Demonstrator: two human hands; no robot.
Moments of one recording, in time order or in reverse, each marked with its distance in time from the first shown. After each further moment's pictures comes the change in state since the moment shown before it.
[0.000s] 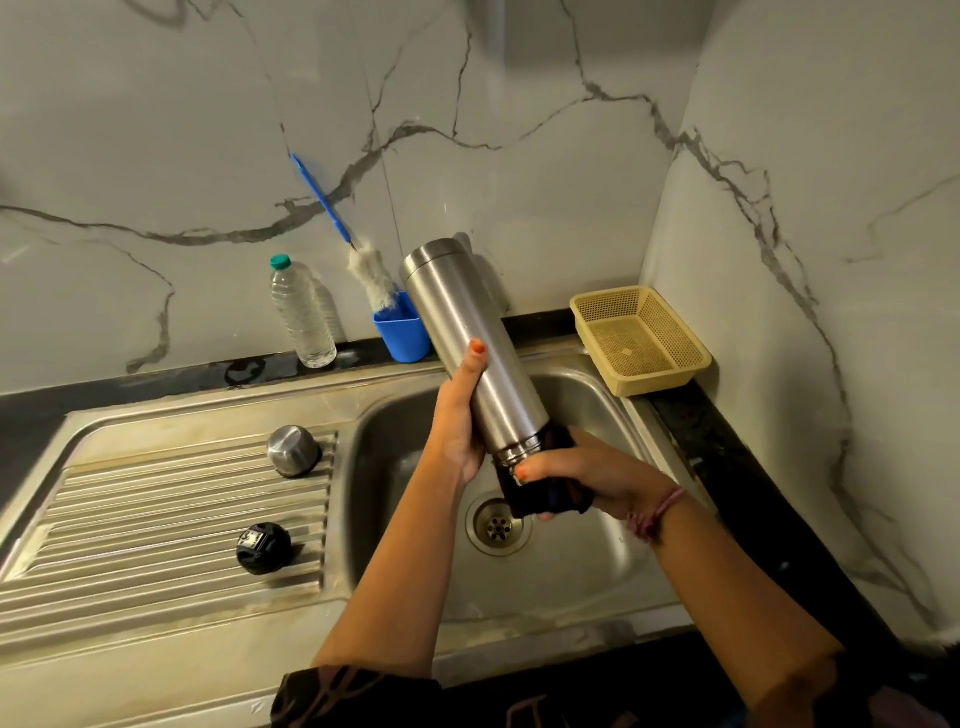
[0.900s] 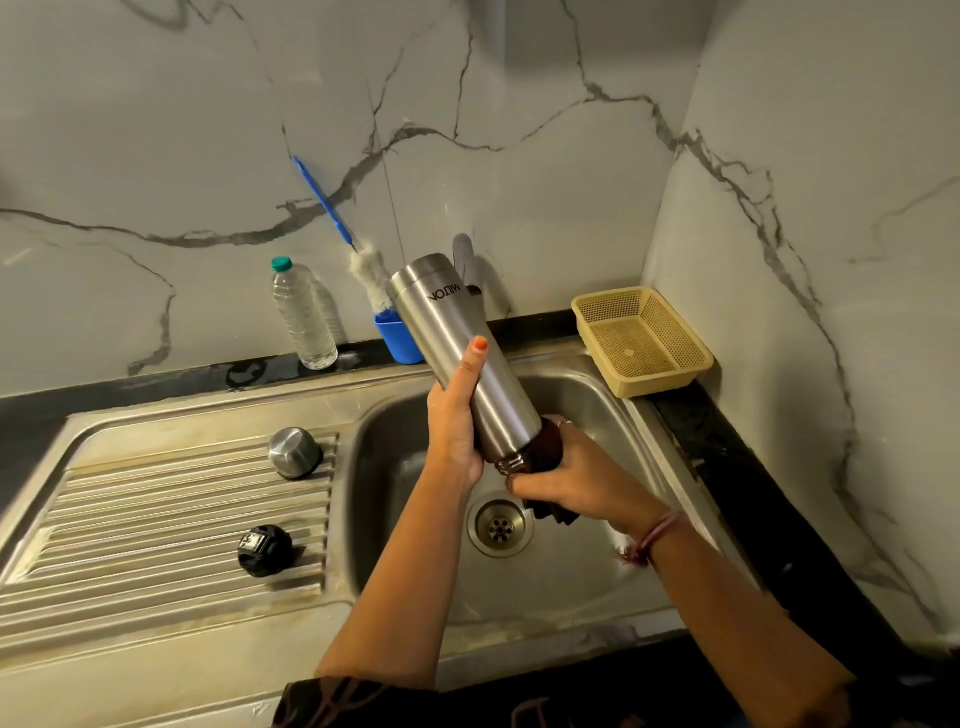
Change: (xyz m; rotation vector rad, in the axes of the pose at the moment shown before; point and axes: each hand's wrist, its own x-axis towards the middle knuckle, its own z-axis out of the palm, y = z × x) left_hand 0.001 -0.002 0.001 -0.076 0.123 0.030; right_hand 0.003 0.007 0.010 -0.309 0.234 -0.112
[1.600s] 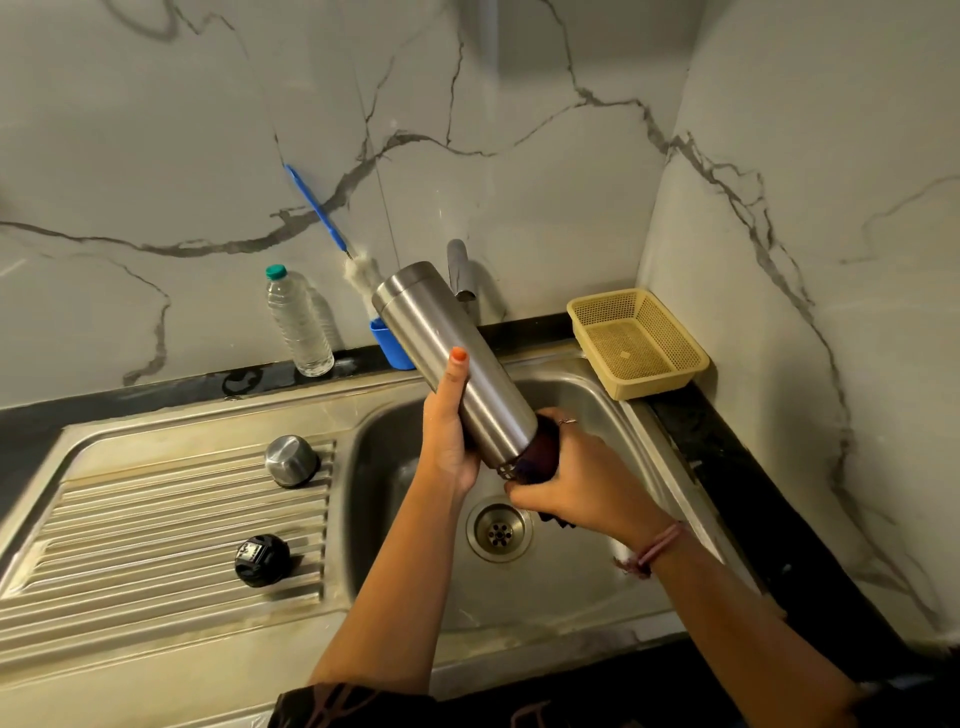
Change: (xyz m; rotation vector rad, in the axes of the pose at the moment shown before) left_hand 0.000 0.000 -0.003 -0.073 -0.051 -0.019; right_hand -0.009 -0.009 -0.001 -0.276 0.161 -0.019
